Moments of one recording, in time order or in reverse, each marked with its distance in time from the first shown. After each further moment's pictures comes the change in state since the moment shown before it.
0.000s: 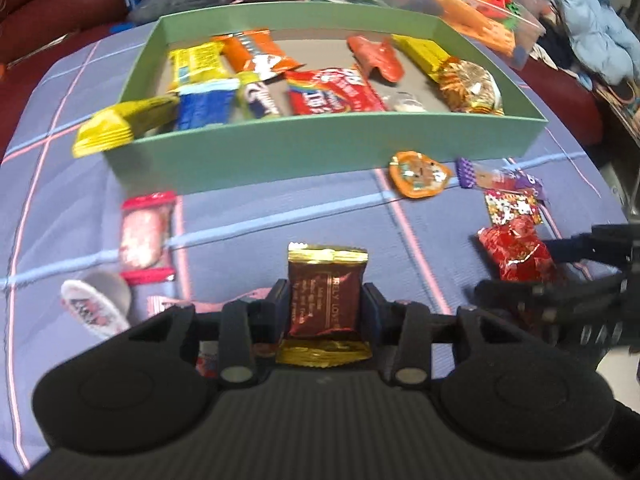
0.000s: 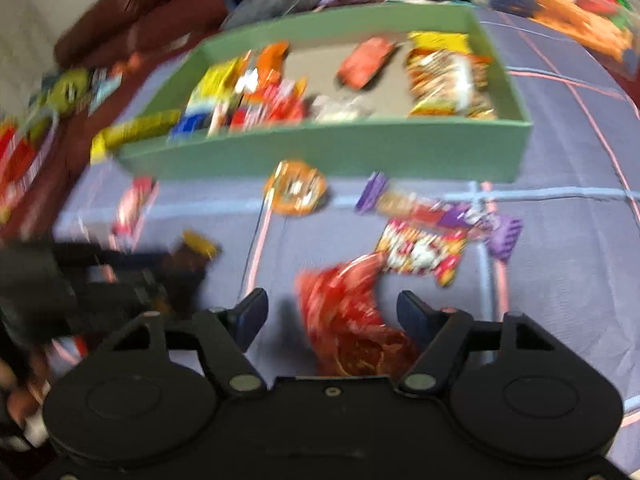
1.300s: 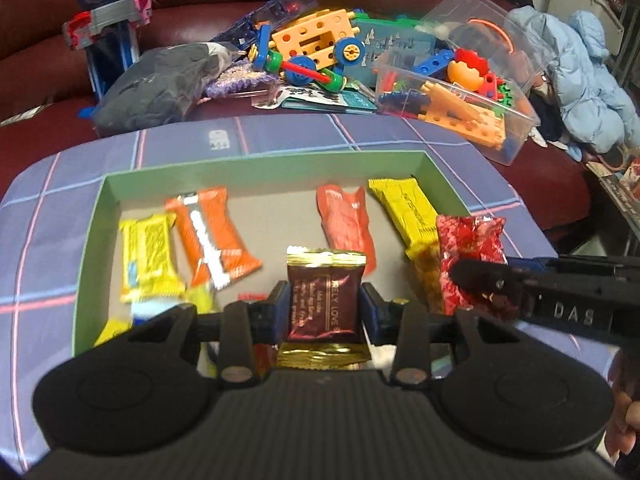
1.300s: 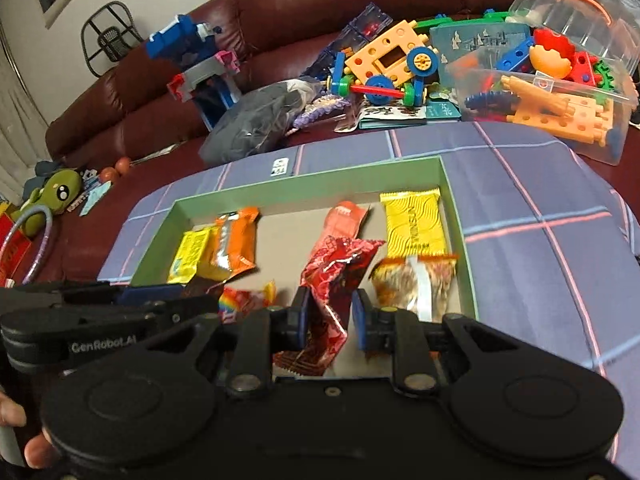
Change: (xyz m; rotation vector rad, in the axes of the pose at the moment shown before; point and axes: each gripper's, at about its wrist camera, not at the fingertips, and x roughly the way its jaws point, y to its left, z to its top) left arm 0.011 -0.027 0.167 0.008 -0.148 -0.038; right arm -0.031 -0.047 0.132 0.113 -0.258 0.007
